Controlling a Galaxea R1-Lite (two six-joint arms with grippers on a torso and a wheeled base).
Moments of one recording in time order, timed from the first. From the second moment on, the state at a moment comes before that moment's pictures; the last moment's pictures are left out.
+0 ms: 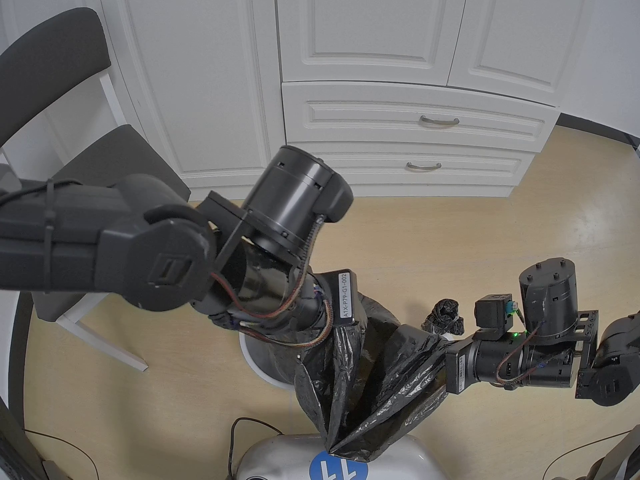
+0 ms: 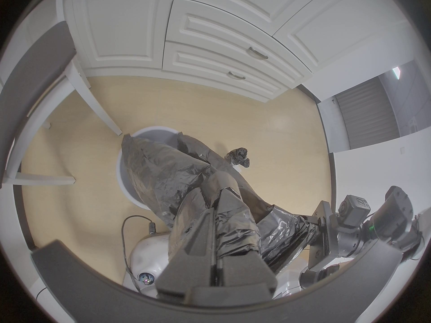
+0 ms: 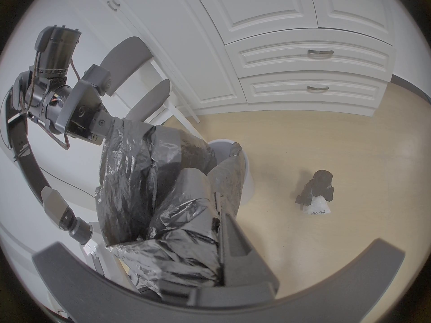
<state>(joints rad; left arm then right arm) -0.82 1.88 -1.42 0.37 0.08 -0.67 0.65 1.63 -0.53 -0.58 0.04 0.24</state>
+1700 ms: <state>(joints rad) -0.86 1.82 -1.45 0.56 0.15 -0.56 0.66 1.61 -0.50 -0.56 0.04 0.22</state>
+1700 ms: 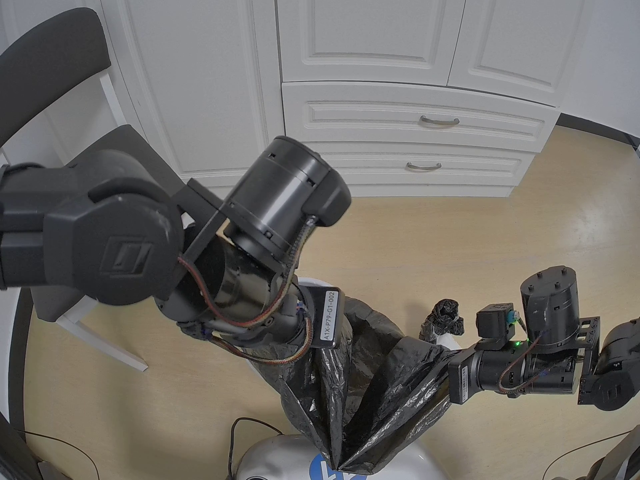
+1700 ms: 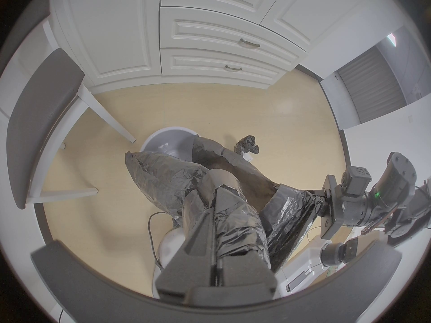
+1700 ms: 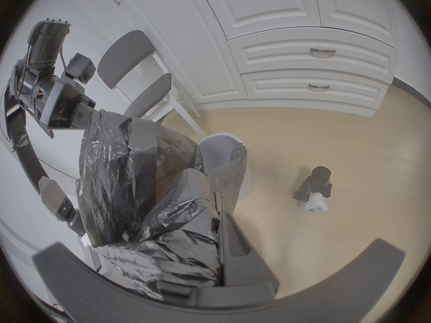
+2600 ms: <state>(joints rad) -0.85 1.83 -1.40 0.54 0.15 -0.59 0.65 1.67 -0.50 -0.56 0.04 0.19</state>
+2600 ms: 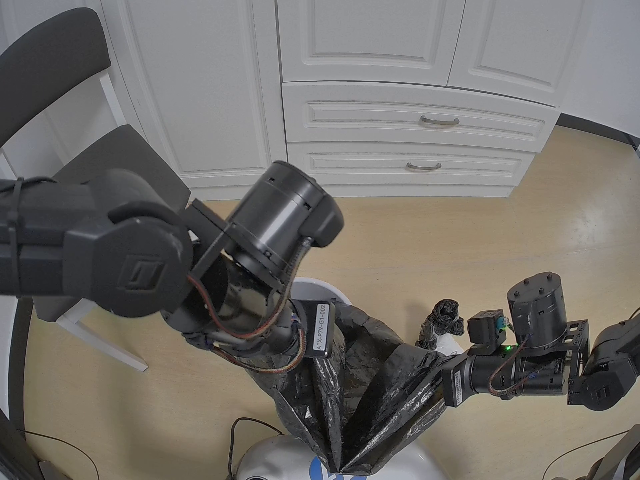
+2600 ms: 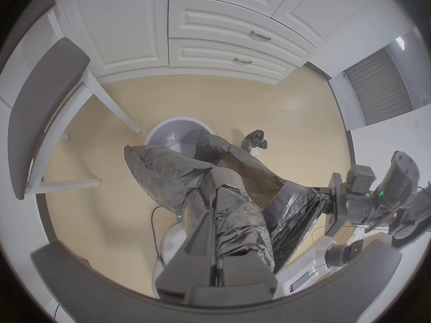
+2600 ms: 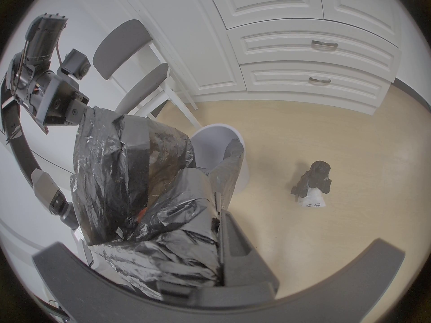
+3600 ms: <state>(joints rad) -0.87 1.97 -1.45 0.38 0.07 -0.72 0.58 1.59 -0.50 -0.56 0.05 0.15</state>
